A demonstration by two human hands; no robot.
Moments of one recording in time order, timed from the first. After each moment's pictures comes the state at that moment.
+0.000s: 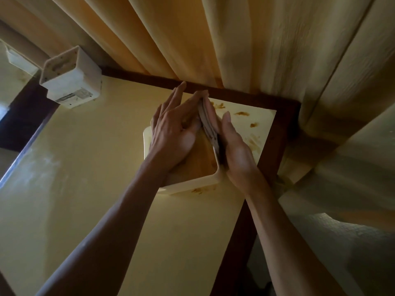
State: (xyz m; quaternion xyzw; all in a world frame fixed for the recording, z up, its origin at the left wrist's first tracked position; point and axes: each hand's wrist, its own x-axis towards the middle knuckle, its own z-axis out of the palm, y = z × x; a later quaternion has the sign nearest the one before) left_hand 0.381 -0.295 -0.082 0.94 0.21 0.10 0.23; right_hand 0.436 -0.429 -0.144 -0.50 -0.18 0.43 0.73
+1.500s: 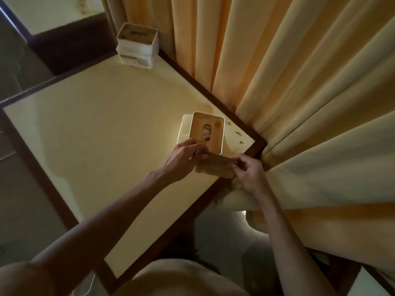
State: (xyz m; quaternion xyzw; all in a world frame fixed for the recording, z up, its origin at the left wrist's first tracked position) left_hand 0.228 -0.366 -0.016 0.89 0.18 0.19 0.37; right_hand 0.394 -0.540 -0.001 -0.77 -0.35 0.31 0.43
